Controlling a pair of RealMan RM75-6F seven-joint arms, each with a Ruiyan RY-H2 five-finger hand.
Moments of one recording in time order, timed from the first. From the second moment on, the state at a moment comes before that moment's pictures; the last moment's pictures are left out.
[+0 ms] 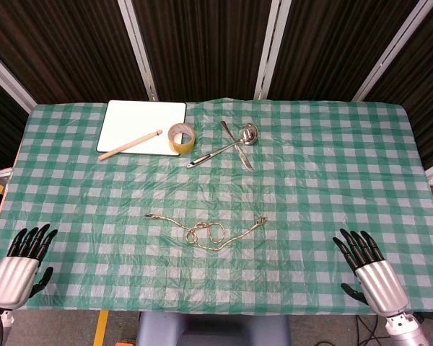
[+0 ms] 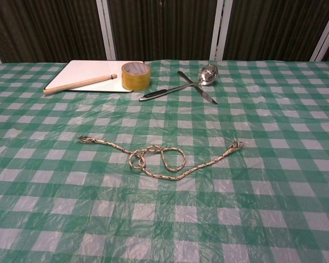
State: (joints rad) left arm -0.08 -1.17 0.05 -1.55 1.62 1.49 0.20; right arm 0.05 -1.24 -0.10 -1.47 -1.81 1.58 -0.11
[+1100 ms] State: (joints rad) left arm -0.51 -1.54 -0.15 -1.43 1.48 1.04 0.24; right arm 0.05 -1.20 -0.07 -1.50 -1.73 1.55 -0.03
